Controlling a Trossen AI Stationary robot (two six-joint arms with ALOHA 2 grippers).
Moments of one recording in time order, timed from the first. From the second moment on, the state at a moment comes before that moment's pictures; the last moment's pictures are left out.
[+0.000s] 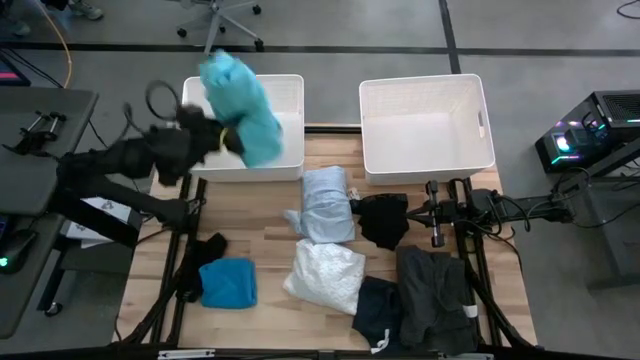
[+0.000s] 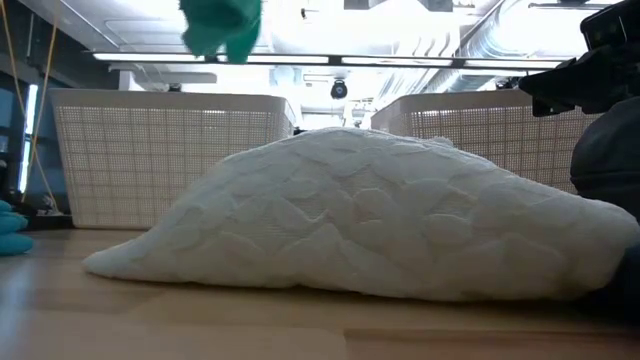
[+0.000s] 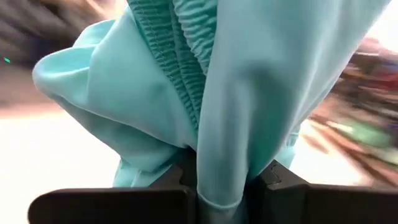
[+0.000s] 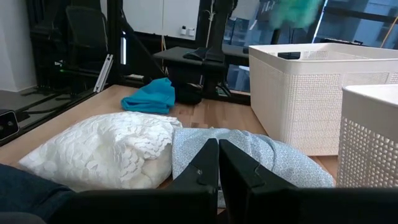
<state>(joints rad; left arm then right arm) -0.04 0.99 1.31 -0.56 -1.03 -0.52 0.12 0.01 0.04 -0.05 0.07 -0.16</state>
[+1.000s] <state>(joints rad) 0.70 1.38 1.32 -1.02 -0.19 -0.38 0.12 0.01 0.04 -0.05 0.07 -0.16</state>
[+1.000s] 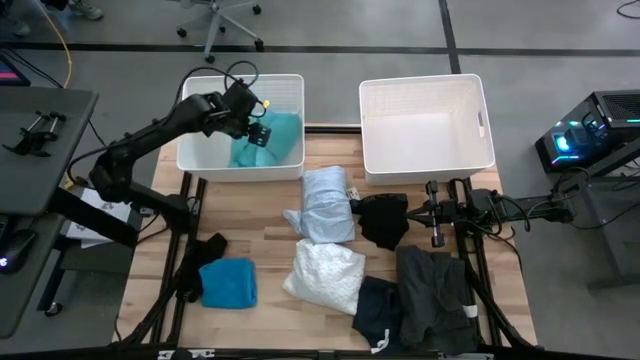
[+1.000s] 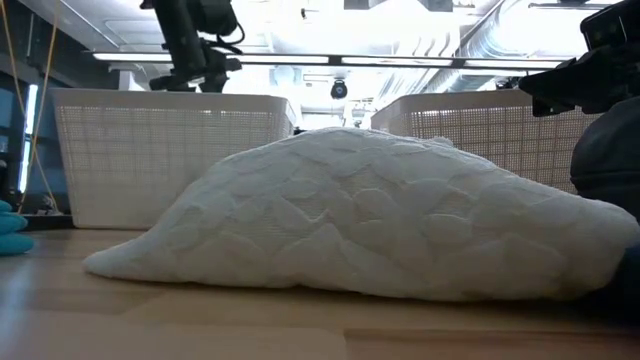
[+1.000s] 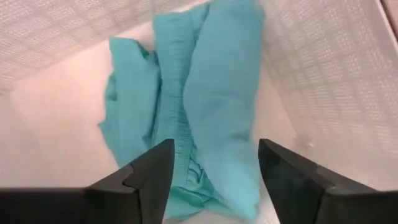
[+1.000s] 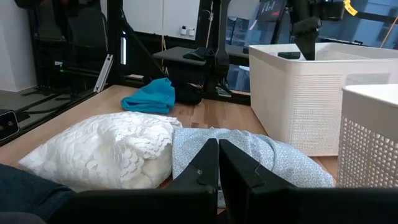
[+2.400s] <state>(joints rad) 0.26 1.15 1.32 -0.44 -0.17 -0.44 0.12 0.01 0.04 0.04 0.02 -0.16</state>
